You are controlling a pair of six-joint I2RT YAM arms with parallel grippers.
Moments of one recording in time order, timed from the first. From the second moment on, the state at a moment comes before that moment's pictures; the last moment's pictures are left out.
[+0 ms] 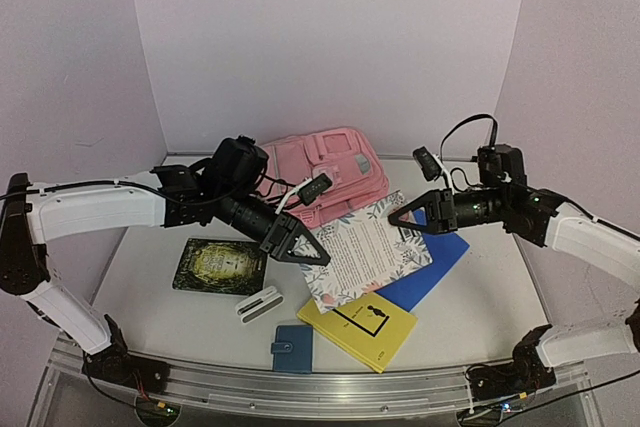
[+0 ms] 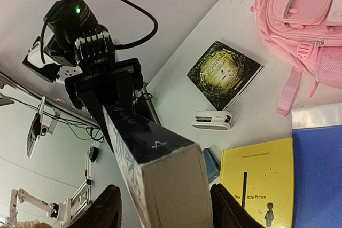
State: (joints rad) left arm -0.95 1.51 1.19 -0.29 0.85 -0.35; right arm 0.53 1.15 0.87 -0.17 -0.90 0.46
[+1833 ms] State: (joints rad) left arm -0.49 1.35 1.04 -0.15 0.68 -0.73; right arm 0.68 1.26 0.94 0.10 -0.27 0.68
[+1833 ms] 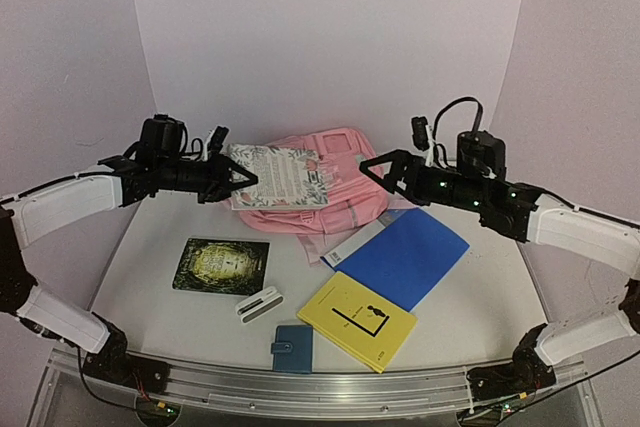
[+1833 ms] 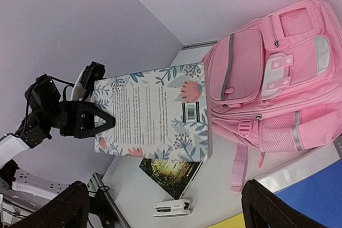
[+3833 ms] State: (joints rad) left arm 0.05 1.14 1.04 -0.48 0.50 -0.47; right arm 0.95 2.30 1.70 -0.26 0.64 0.05
